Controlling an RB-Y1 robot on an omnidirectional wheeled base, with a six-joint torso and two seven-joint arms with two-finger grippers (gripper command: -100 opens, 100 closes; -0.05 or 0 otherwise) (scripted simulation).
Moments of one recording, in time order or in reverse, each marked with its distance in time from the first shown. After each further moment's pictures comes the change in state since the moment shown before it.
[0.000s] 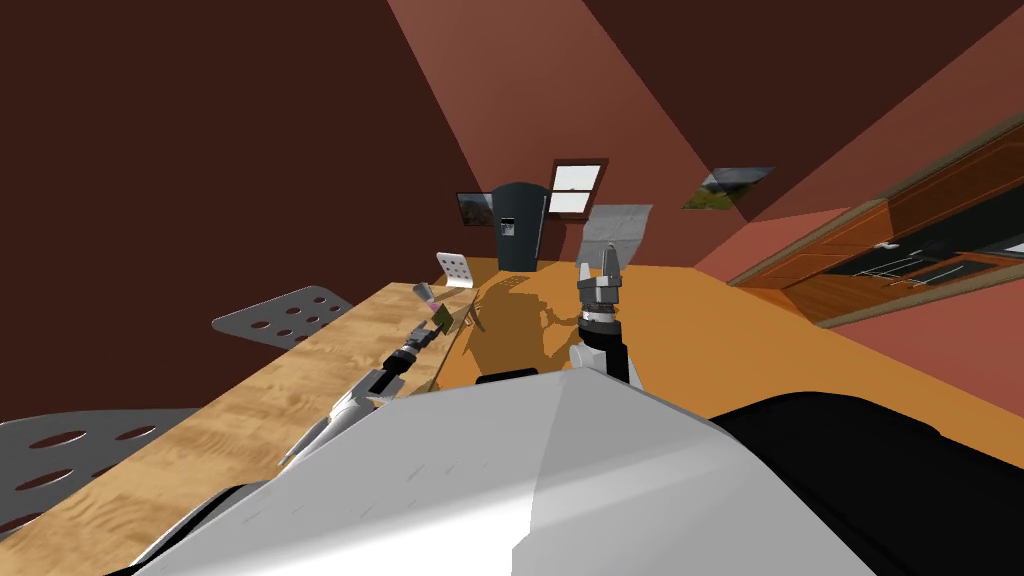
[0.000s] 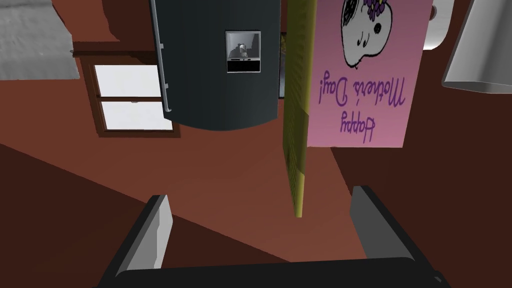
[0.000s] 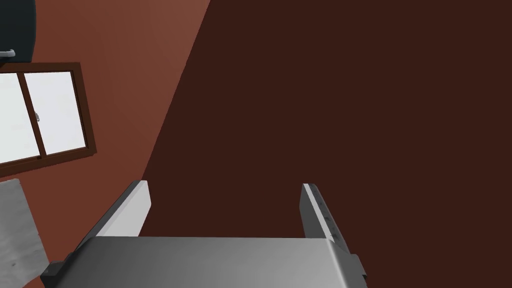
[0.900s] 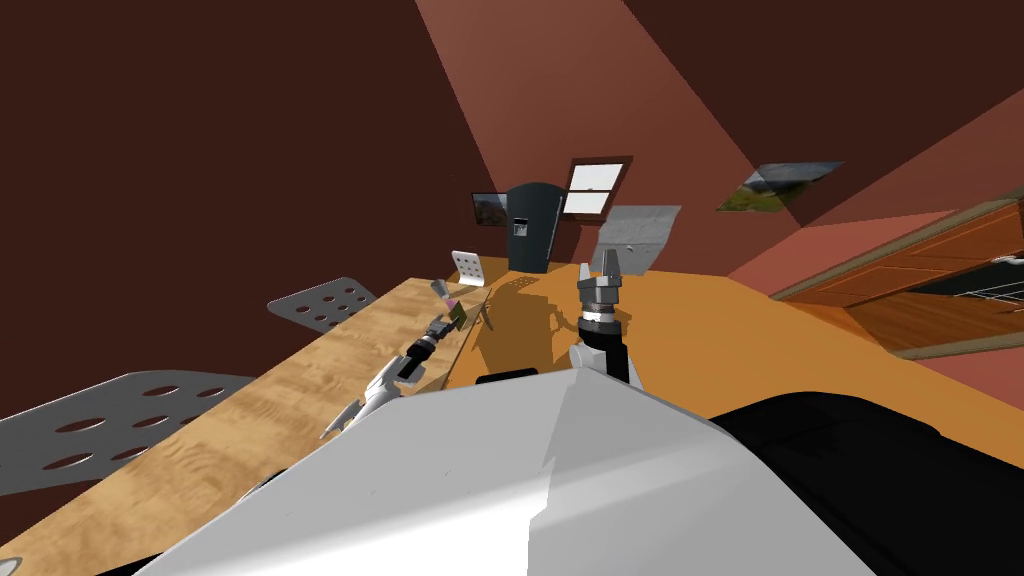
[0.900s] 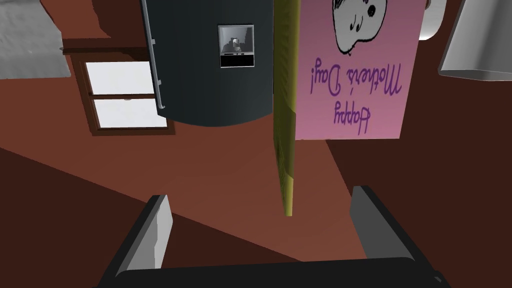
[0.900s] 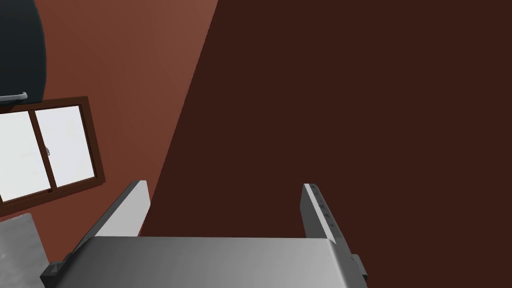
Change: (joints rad) left arm -0.026 -0.140 0.031 -0.133 -0.218 0.113 0.064; right arm 0.000 0.000 0.000 0.000 0.000 0.000 0.000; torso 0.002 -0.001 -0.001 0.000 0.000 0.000
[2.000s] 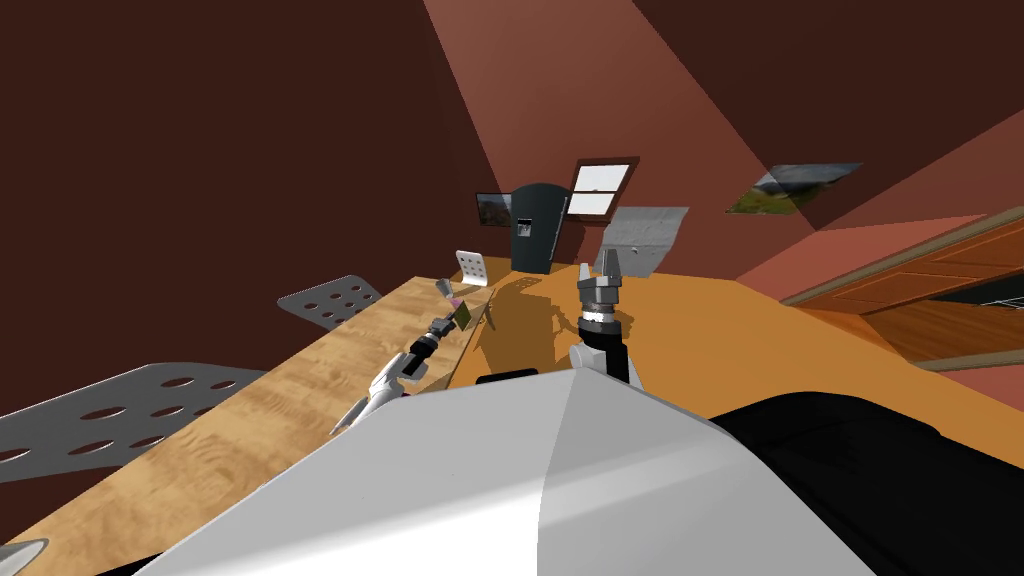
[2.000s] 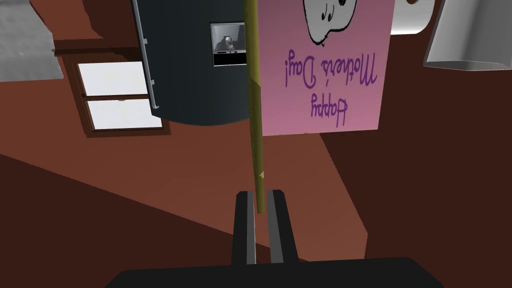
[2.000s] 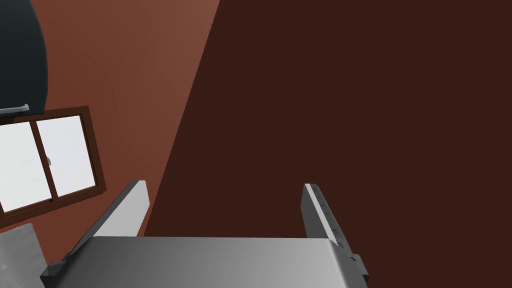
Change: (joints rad) left arm 0.000 -0.023 0.009 -0.051 -0.061 0.041 0.025; right arm 0.000 0.000 0.000 0.000 0.000 0.000 0.000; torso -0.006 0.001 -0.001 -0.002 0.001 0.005
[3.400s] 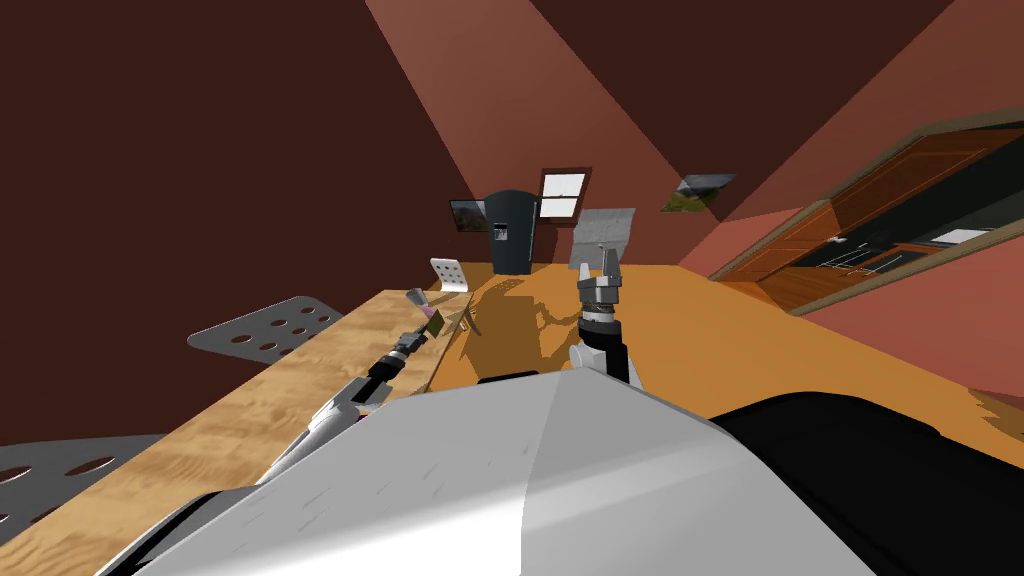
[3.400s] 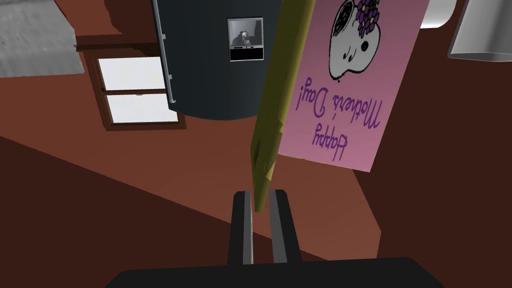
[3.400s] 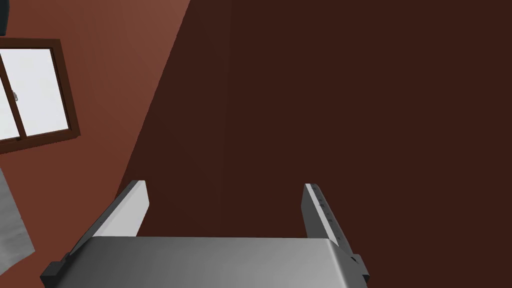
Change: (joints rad) left arm 0.031 0.226 -0.052 0.267 0.374 -0.221 -0.130; right arm 0.000 0.000 0.000 0.000 0.000 0.000 0.000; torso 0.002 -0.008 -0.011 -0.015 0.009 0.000
